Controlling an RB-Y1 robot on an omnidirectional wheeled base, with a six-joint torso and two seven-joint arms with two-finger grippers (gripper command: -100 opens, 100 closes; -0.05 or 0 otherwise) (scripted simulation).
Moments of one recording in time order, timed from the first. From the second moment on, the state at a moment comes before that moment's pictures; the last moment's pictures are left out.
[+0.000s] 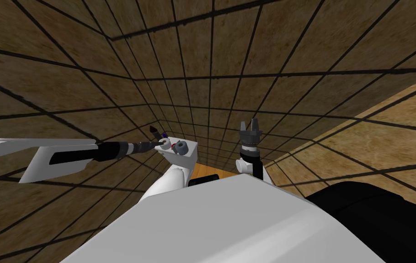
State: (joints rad) left arm 0.90 2.16 0.22 -1.85 0.40 -0.26 0.43; right arm 0.46 -0.03 -0.07 -2.34 0.04 -0.63 -0.08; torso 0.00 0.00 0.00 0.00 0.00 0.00
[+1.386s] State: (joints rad) left arm 0.98 2.61 0.28 -1.75 0.49 -0.20 0.51; right arm 0.46 -0.03 -0.07 -2.34 0.04 -0.63 -0.08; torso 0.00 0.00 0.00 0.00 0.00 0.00
